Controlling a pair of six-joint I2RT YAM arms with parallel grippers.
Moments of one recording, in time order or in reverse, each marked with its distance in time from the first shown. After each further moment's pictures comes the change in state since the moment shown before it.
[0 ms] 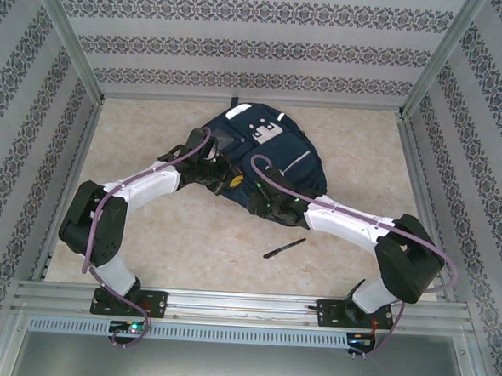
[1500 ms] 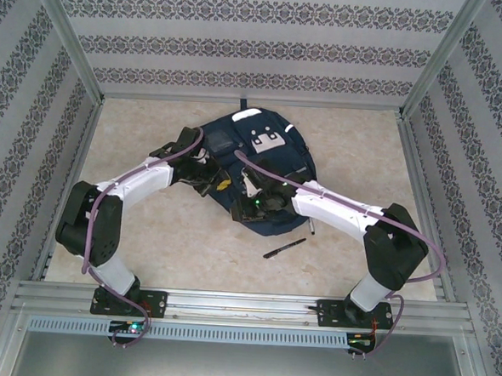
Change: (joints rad) left arm 0.069 -0.014 0.018 -0.183 0.006 0.177; right arm 0.019 0.114 0.230 -0.259 -0.356 -0.112
